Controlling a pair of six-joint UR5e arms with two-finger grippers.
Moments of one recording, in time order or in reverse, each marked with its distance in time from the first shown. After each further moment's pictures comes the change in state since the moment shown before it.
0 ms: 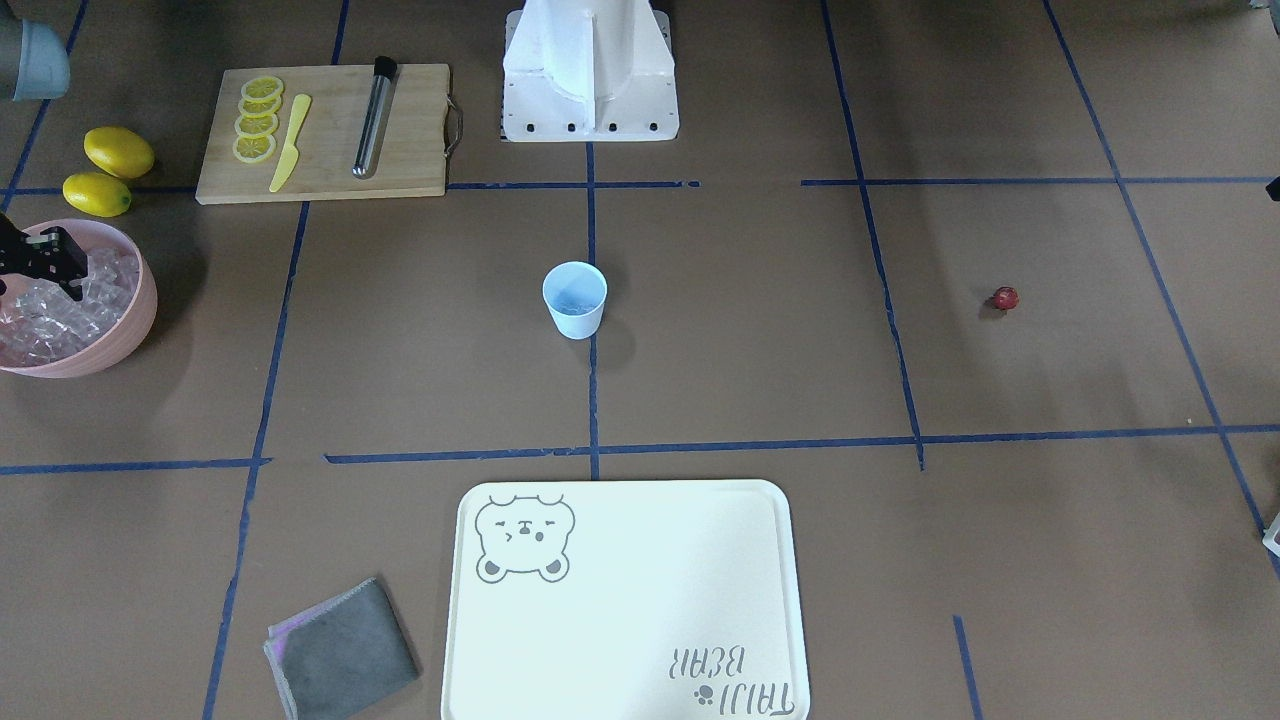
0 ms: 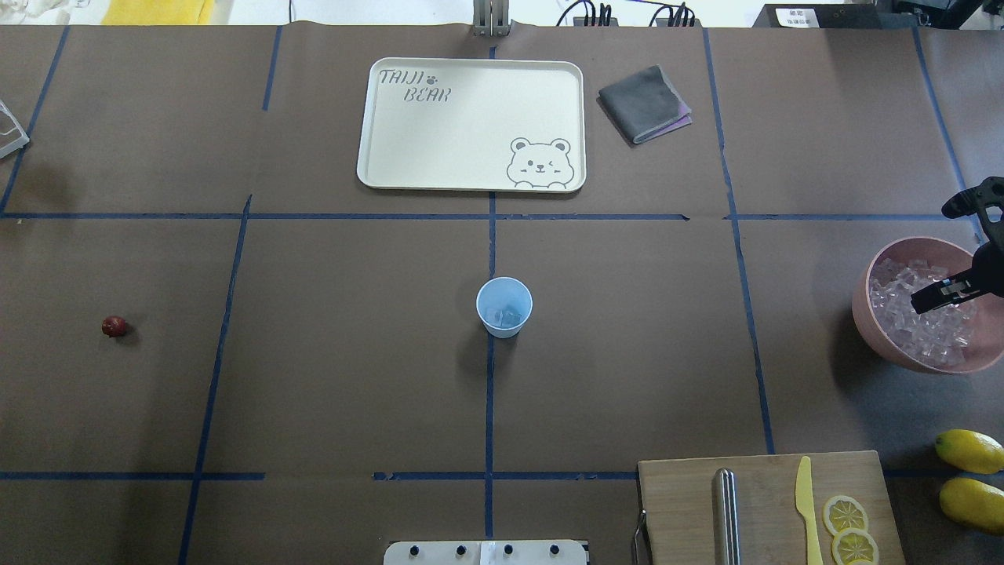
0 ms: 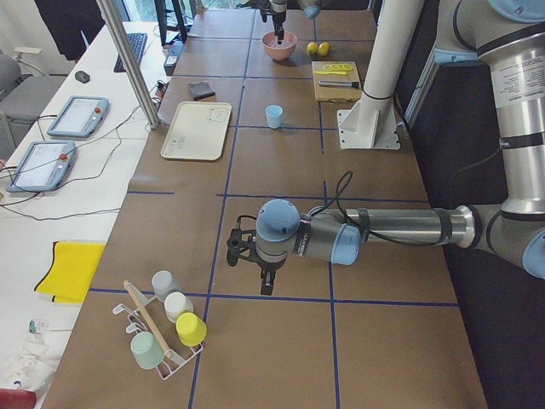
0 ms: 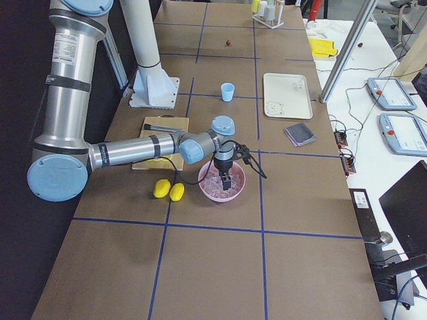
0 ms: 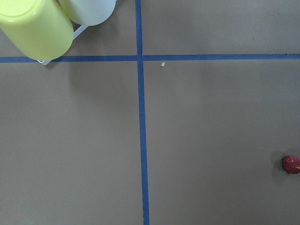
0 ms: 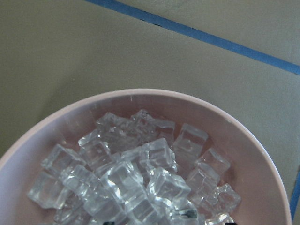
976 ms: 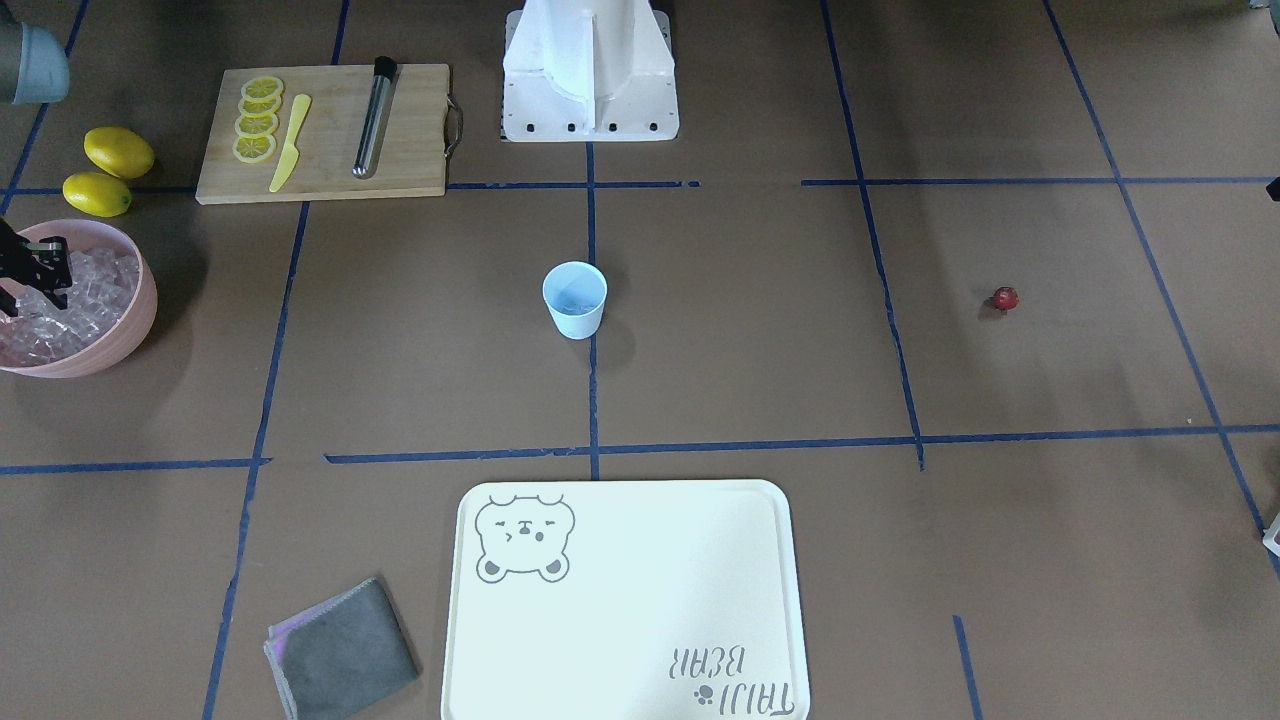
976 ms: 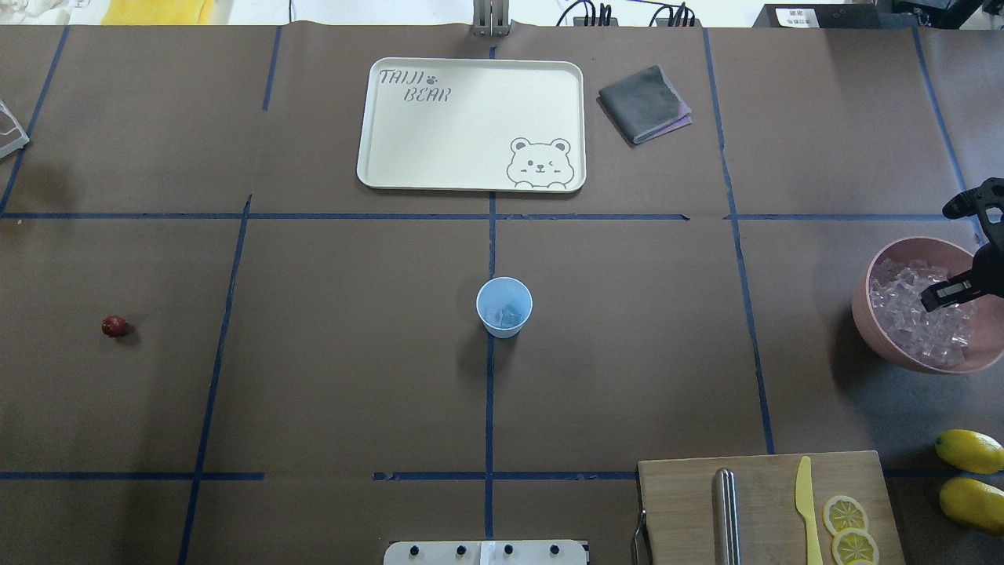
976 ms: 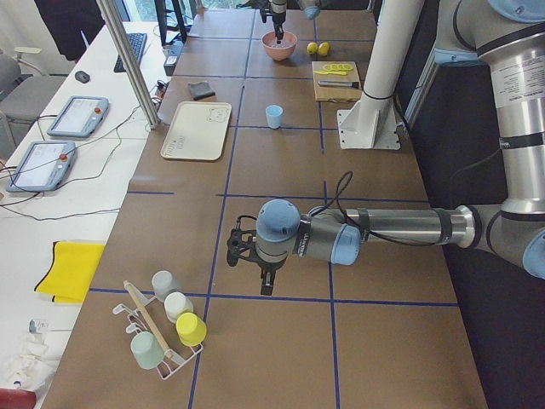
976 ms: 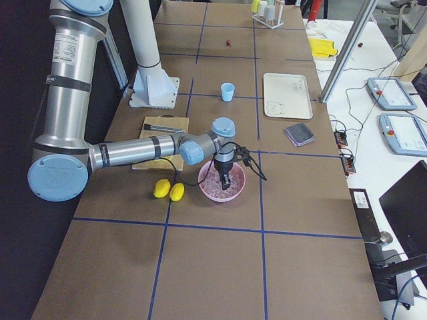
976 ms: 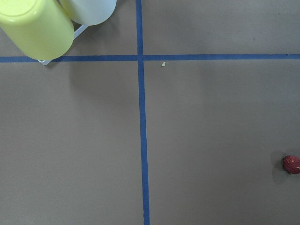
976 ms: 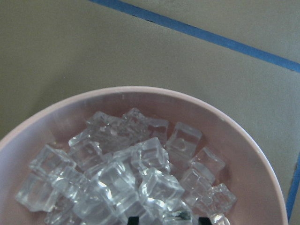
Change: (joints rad) left arm 0.000 0.000 0.000 0.000 0.000 0.000; right arm 0.000 0.002 -0.012 0.000 -0.005 0.003
